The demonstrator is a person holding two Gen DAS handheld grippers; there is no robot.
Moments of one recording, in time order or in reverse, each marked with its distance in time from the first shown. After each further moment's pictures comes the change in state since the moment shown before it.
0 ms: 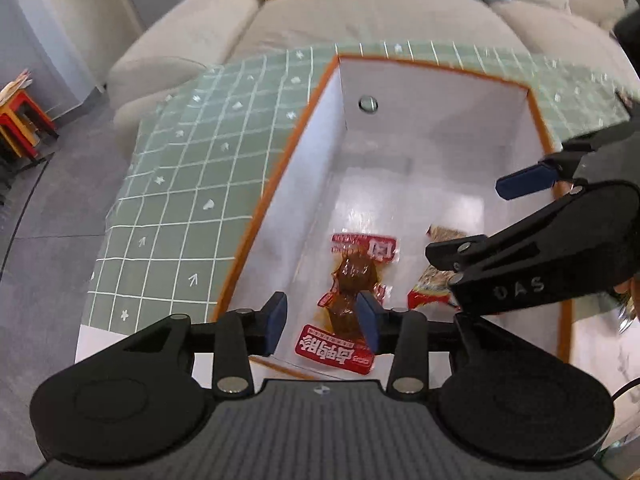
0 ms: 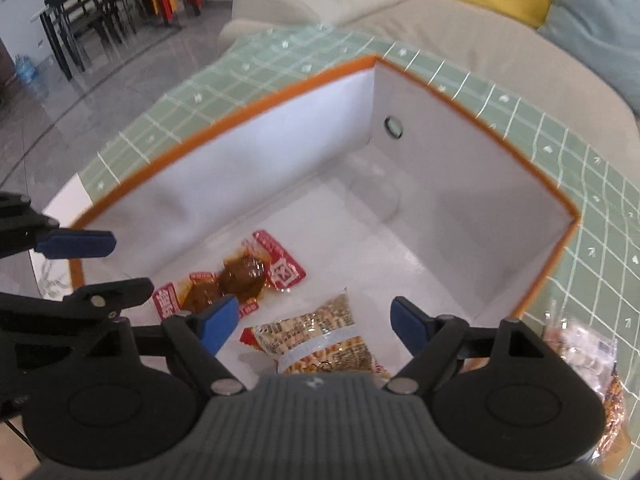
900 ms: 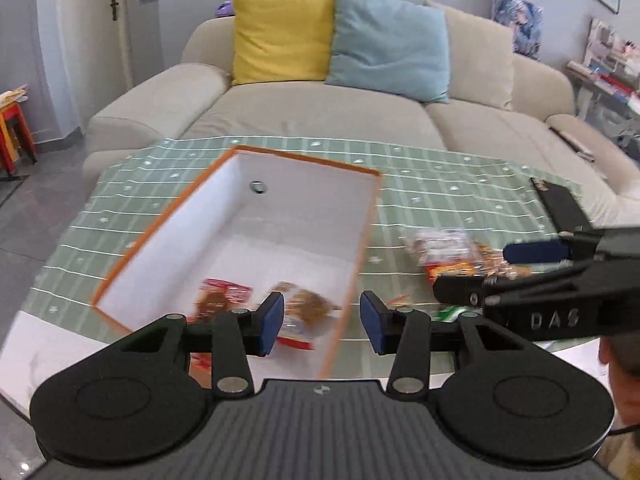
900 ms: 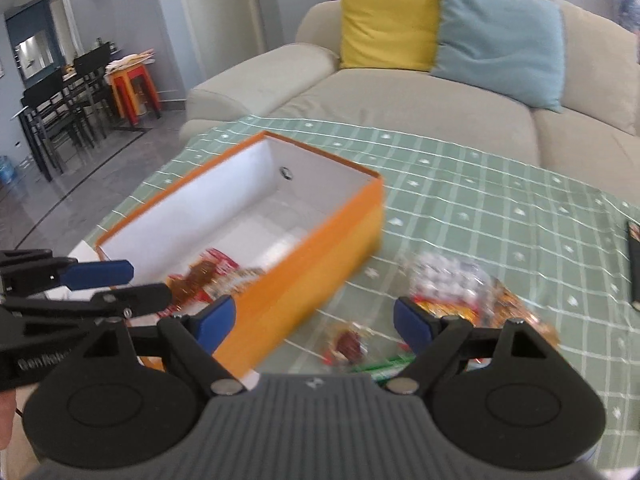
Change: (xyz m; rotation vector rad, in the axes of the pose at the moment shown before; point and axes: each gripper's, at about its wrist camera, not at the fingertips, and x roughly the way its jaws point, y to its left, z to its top) left arm -0.073 -0.105 -0.035 -0.107 -0.299 -0.157; right arm -0.142 -0.066 -0.126 0.175 -0.269 -0.077
